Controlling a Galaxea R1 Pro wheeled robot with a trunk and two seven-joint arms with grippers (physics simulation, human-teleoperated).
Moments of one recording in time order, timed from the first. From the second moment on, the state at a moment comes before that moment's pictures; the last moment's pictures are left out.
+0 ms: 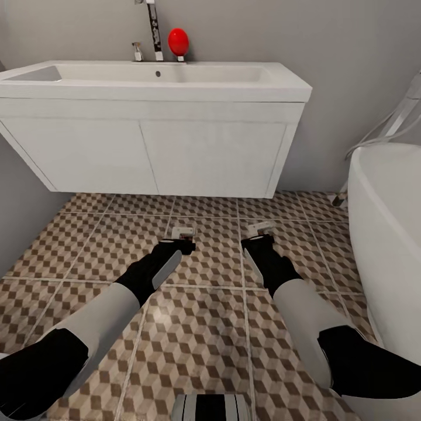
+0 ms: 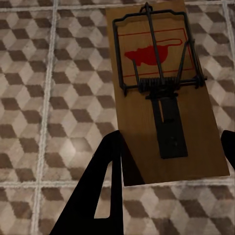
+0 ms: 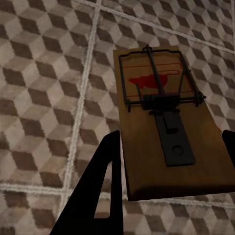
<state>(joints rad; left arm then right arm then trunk) -1.06 -0.07 -0.58 -0.71 0.58 0.50 0.43 -1.08 0.17 0.12 -0.58 0.15 0.56 -0.29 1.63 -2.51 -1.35</state>
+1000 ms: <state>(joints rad) -1.06 -0.07 -0.58 -0.80 0.58 0.49 0.43 -1.08 0.17 0.13 -0.57 0.15 0.43 -0.21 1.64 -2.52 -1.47</state>
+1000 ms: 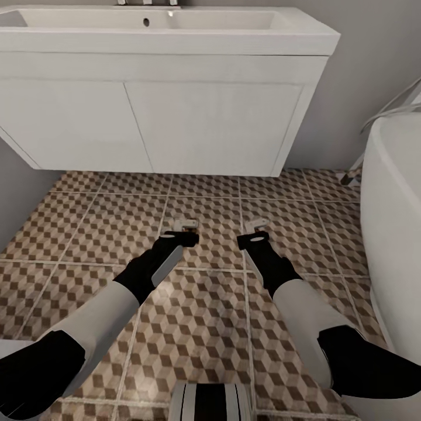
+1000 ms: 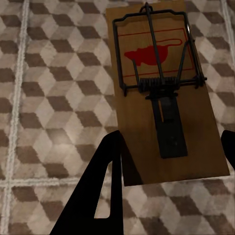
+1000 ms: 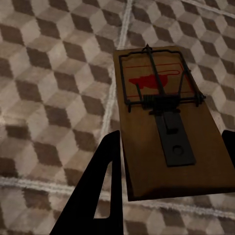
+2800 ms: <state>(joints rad) -1.06 -0.06 -0.59 -0.81 0.53 0.39 0.43 -1.08 0.17 0.16 -0.58 0.15 0.30 -0.14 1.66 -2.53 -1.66</state>
